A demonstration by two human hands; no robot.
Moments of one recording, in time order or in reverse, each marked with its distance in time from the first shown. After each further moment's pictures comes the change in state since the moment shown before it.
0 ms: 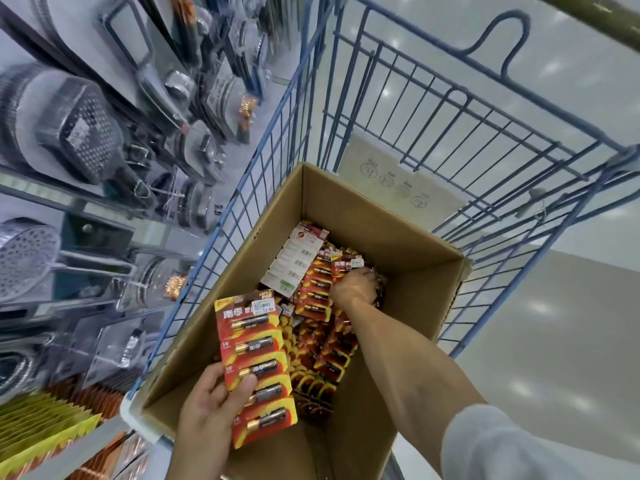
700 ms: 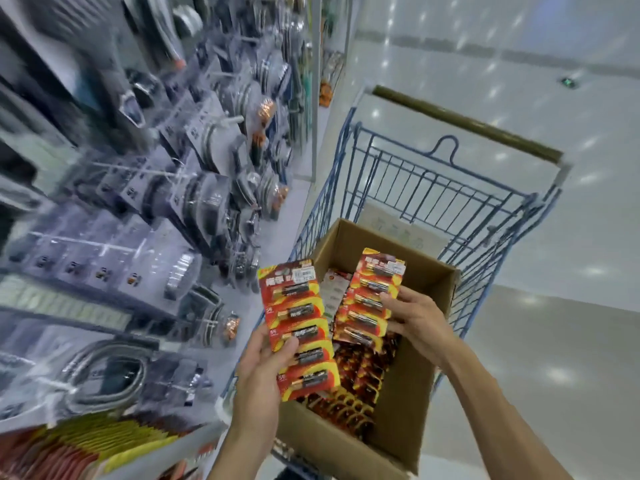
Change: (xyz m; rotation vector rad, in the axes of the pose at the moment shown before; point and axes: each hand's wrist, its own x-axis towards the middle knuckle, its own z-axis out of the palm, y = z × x) left_hand -0.078 0.051 -0.072 -0.174 -0.277 0.352; right_hand -0.266 0.060 -0.142 1.187 -0.404 -0.510
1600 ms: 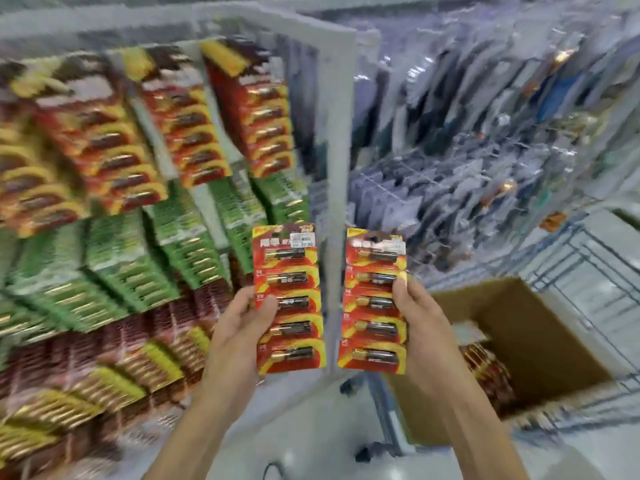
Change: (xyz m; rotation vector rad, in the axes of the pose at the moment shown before) left_hand -0.370 -0.083 -0.146 -0.326 0.512 0.632; right_hand -0.319 0.057 0.163 -0.151 -0.747 -0.179
